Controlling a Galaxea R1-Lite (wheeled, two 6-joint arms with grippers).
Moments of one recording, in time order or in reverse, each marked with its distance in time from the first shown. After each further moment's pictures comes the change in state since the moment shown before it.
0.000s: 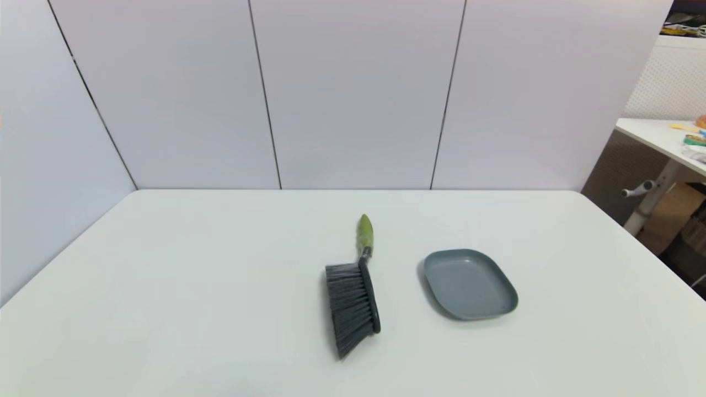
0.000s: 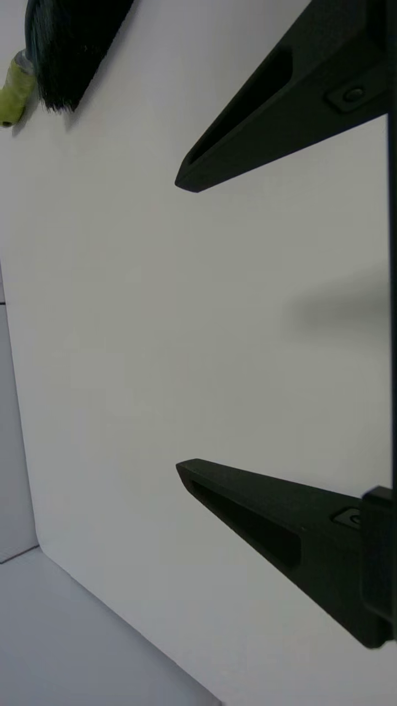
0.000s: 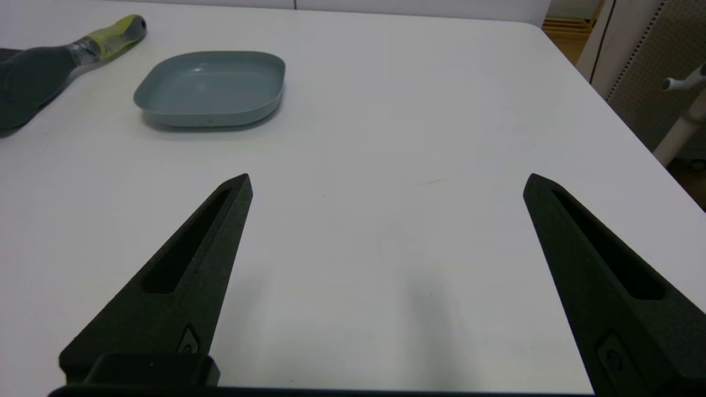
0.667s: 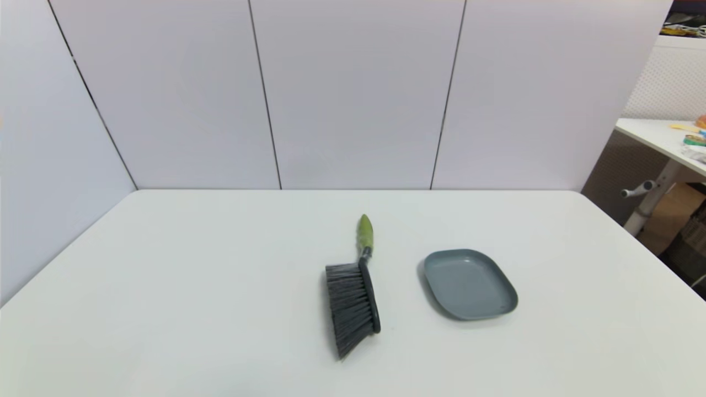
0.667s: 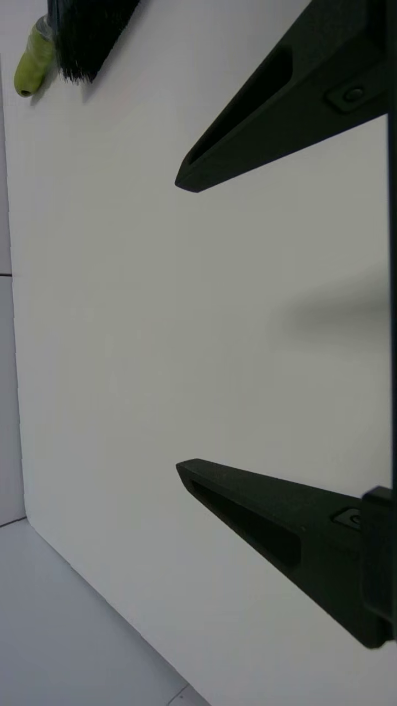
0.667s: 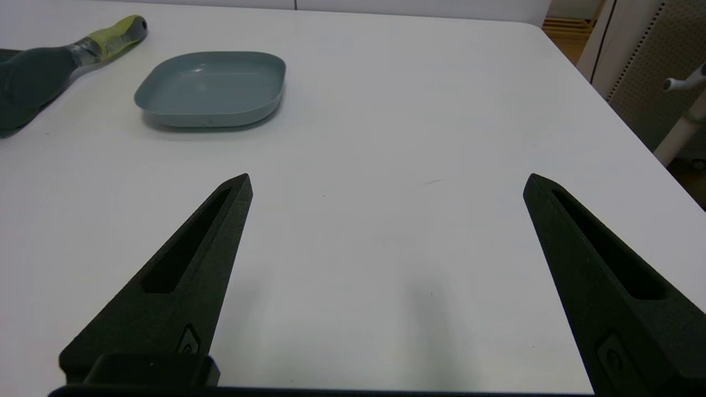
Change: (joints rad) left arm 0.000 -0.042 0.024 -0.009 0.045 -0.069; right arm 0.000 0.000 0.000 0.000 0.000 0.001
